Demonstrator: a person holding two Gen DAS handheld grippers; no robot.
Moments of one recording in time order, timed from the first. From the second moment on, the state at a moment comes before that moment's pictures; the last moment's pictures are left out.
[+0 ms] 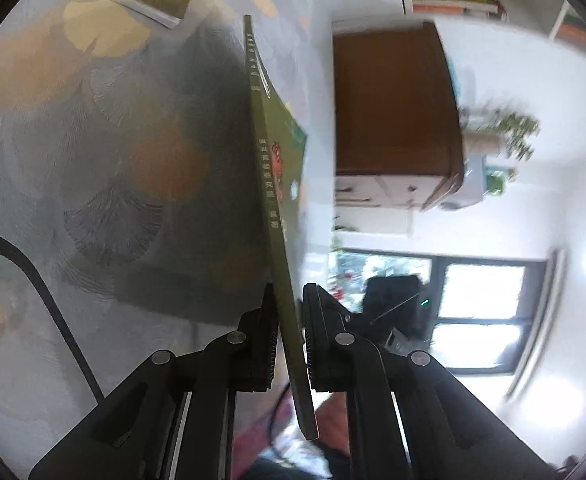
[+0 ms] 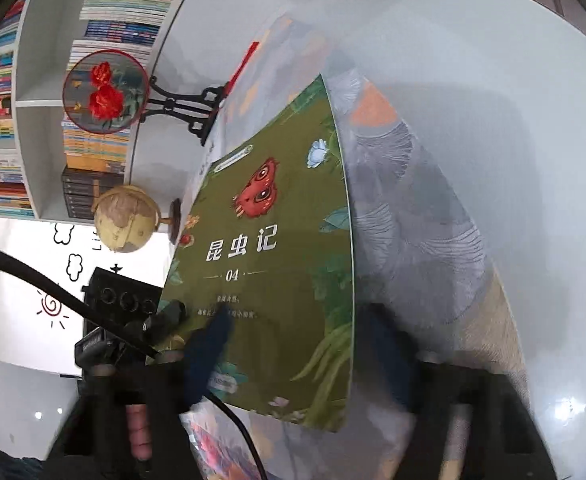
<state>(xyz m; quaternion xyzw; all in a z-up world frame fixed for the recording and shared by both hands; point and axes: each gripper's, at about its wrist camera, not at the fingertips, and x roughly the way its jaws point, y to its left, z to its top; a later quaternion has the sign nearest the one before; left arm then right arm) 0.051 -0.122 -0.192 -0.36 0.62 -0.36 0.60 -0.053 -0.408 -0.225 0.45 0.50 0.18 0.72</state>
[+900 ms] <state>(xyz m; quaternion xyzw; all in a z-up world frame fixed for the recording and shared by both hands) 0.038 -0.119 -0.187 -0.22 0.64 -0.26 0.69 -0.026 -0.363 -0.203 0.38 0.50 0.21 0.75</state>
